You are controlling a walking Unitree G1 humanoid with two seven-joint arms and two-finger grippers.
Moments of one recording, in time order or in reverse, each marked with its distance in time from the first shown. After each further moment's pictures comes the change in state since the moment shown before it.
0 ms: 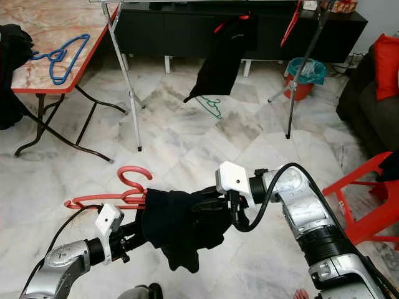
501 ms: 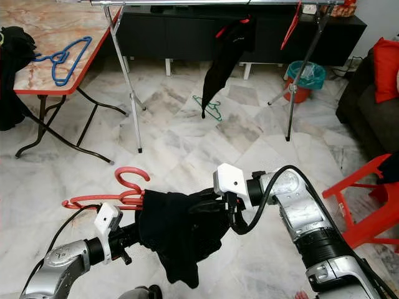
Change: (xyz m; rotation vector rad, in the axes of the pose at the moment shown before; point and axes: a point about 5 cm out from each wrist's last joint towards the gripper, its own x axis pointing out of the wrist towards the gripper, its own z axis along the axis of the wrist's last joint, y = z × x) left arm 0.000 0.000 0.001 -0.021 -0.020 -0.001; right arm 0.005 0.003 -0.003 0.013 -0.012 0.000
